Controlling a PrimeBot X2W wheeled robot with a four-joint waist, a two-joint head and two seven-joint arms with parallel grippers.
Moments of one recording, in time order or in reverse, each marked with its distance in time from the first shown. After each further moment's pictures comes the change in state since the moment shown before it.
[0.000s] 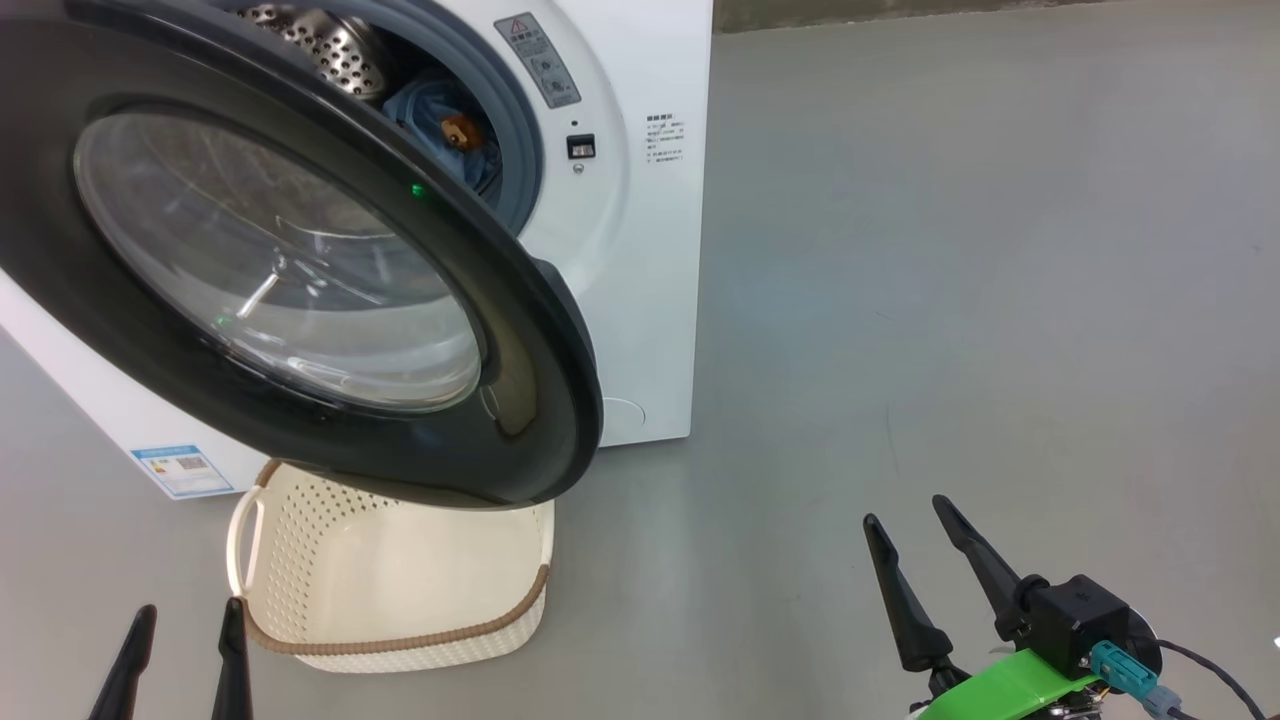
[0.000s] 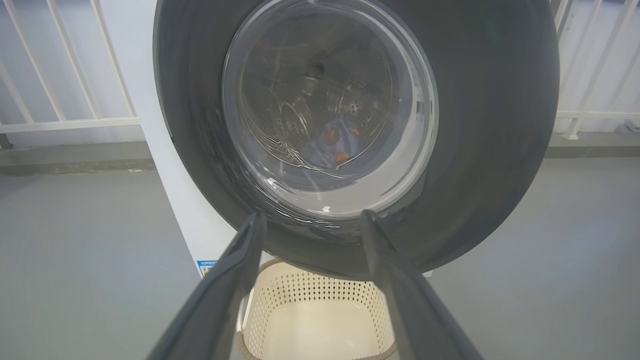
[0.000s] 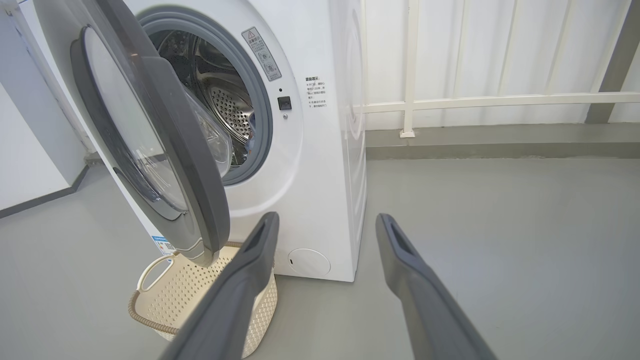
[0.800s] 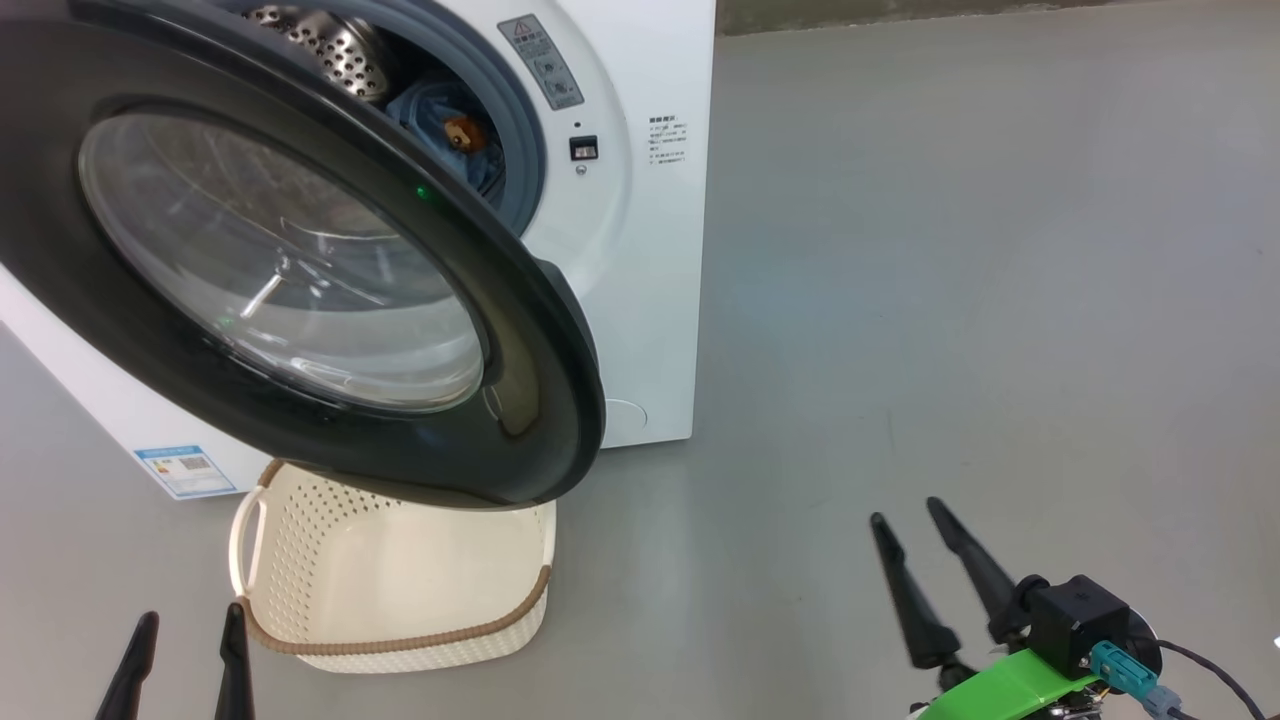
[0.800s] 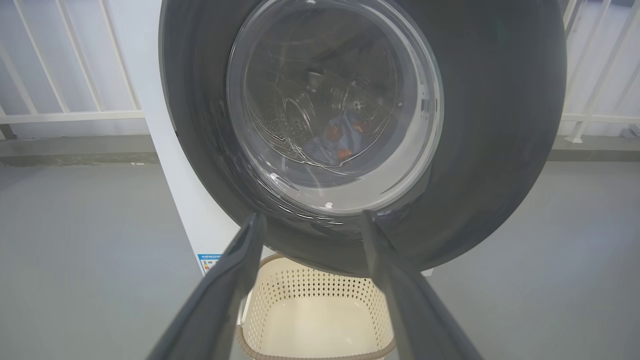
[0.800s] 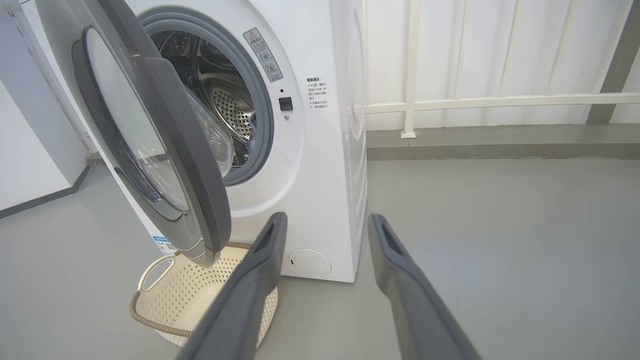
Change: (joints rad) left arm 0.000 -0.019 0.012 0.014 0.001 -0.007 0.000; right arm 0.000 0.000 0.000 0.001 0.000 0.000 0.000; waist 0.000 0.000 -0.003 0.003
